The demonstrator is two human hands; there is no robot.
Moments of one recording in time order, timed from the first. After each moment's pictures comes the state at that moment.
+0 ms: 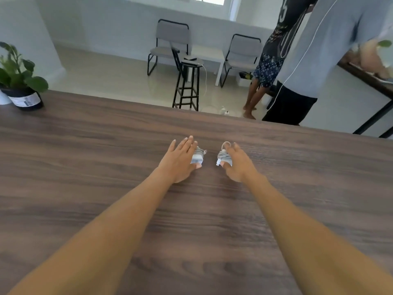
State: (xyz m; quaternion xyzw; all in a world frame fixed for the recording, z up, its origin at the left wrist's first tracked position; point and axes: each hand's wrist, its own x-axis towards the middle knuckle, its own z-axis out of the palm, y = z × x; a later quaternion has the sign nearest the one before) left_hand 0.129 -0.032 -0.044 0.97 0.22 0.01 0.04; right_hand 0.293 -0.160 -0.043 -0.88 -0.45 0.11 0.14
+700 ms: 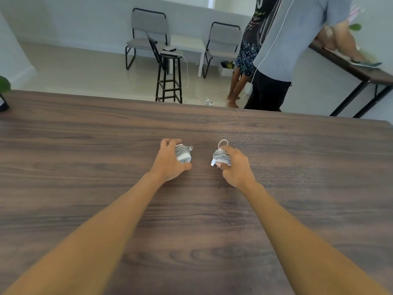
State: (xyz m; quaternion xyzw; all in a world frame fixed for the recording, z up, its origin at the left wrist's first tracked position) left_hand 0.140 -0.057 -0.058 0.84 0.30 0.18 0.40; right_hand 0.280 -0.214 -0.052 -0.87 -0.39 0.07 0.28
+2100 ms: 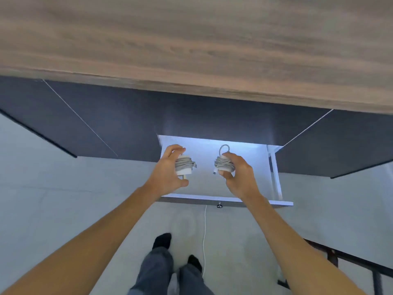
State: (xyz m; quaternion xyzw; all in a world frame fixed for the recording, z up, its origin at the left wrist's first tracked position) left_hand -0.141 -0.391 -0.241 0.85 0.33 0.07 0.42; right_hand 0.027 -0.541 -0.242 -0.84 -0.37 0.21 0.33
